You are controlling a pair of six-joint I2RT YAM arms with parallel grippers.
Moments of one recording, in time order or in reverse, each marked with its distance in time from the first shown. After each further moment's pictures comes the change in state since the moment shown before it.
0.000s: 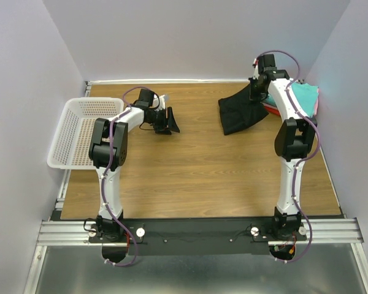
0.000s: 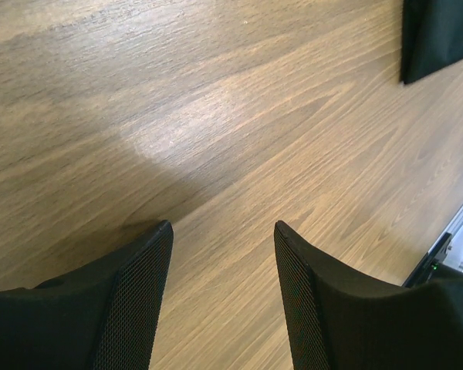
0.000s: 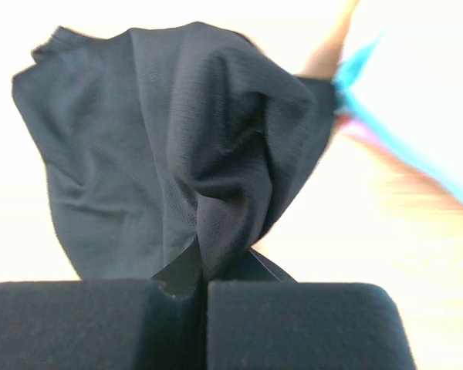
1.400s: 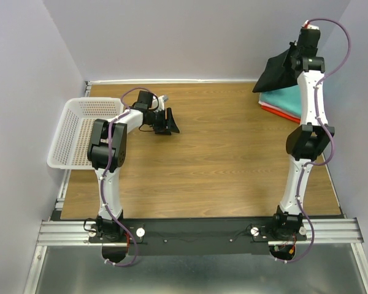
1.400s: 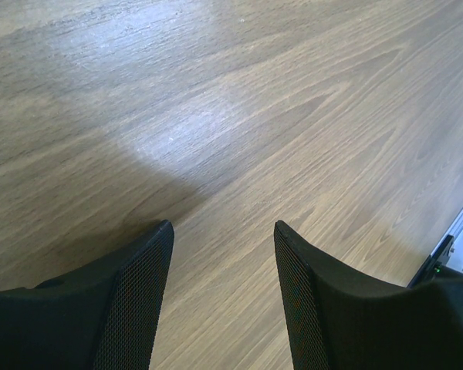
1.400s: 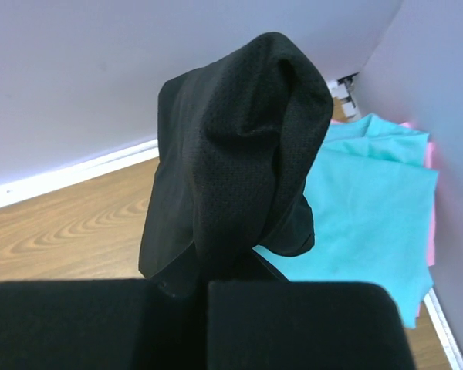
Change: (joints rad) left arm 0.001 -0.027 -0.061 0.070 0.001 -0.008; right arm -0.166 0.010 0.356 0.167 0.143 0.086
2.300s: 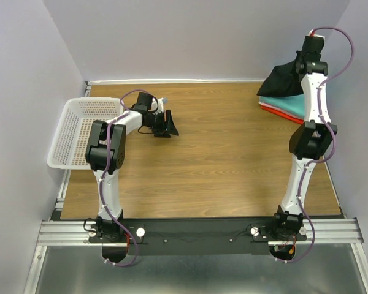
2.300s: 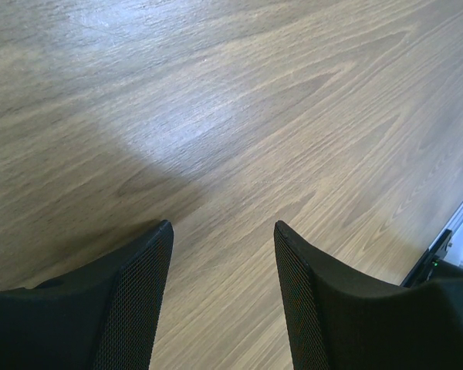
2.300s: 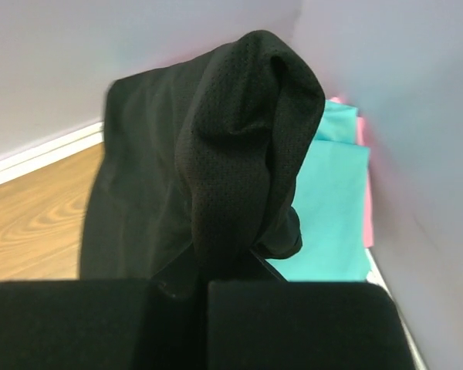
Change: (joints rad) left arm 0.000 -0.037 -0.049 -0.011 -0.005 -0.004; right arm -0.072 0.010 -0.079 0.026 0.083 -0.047
